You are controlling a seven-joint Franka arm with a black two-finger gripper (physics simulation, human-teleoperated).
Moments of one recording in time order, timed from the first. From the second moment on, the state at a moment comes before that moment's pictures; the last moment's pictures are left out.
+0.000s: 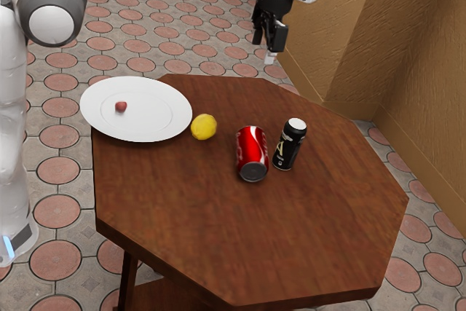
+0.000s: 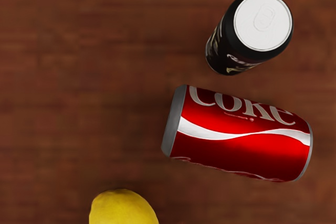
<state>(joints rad) -0.02 0.09 0.12 -1.30 -0.02 1.42 0.10</state>
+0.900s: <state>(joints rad) -0.11 0.04 0.14 -1.47 -0.04 1.43 0.08</state>
